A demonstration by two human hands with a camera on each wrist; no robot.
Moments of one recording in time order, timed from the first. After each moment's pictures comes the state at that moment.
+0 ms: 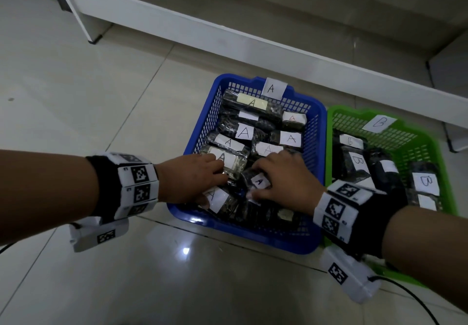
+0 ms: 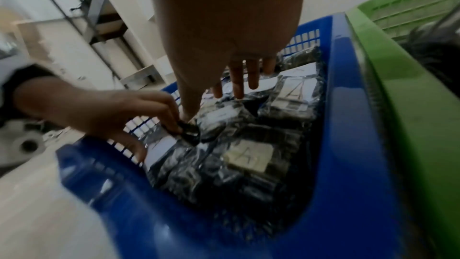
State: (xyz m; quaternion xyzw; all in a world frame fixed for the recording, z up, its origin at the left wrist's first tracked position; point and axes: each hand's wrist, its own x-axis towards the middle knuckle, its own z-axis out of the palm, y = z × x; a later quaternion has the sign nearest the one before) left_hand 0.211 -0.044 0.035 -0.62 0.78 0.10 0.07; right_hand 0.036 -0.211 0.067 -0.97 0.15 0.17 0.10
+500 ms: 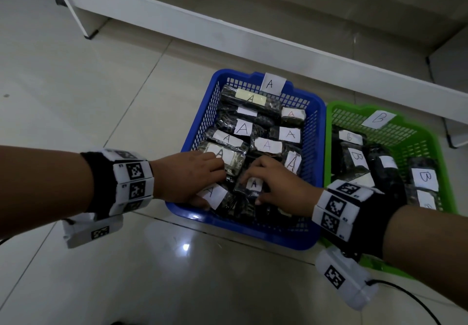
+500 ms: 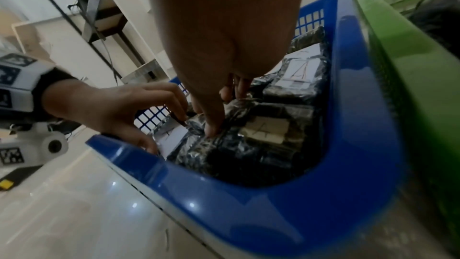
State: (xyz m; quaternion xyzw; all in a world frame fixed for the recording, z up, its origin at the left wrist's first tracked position) left_hand 0.209 -0.041 0.034 -0.61 0.79 0.09 0.03; right_hand 0.031 -0.203 0.061 -0.93 0.13 0.18 0.29
